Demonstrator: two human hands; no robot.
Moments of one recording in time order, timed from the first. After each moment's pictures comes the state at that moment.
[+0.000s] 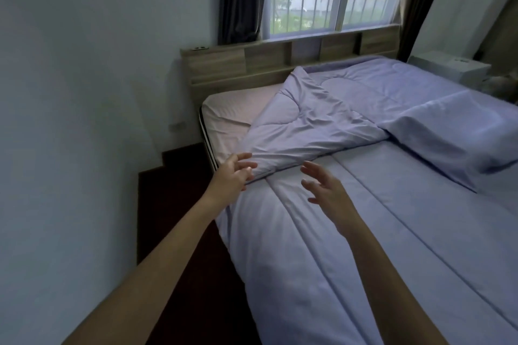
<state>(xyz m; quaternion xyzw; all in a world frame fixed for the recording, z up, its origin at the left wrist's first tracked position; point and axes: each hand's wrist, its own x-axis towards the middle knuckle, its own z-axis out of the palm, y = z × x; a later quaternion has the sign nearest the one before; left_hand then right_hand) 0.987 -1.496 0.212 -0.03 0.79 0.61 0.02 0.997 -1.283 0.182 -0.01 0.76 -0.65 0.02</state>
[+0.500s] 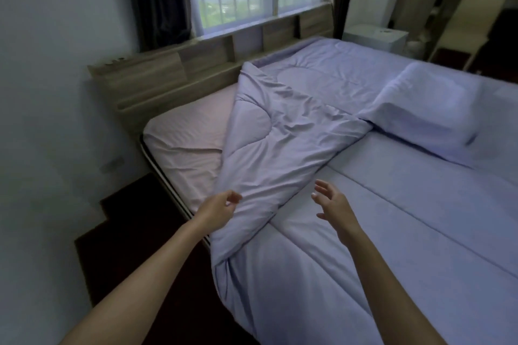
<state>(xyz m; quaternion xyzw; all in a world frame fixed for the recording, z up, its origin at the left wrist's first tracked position) 0.707 -1.589 0.101 0.13 0.92 0.32 0.16 0.807 -1.334 0.100 0.24 0.73 -0.64 -0.05</state>
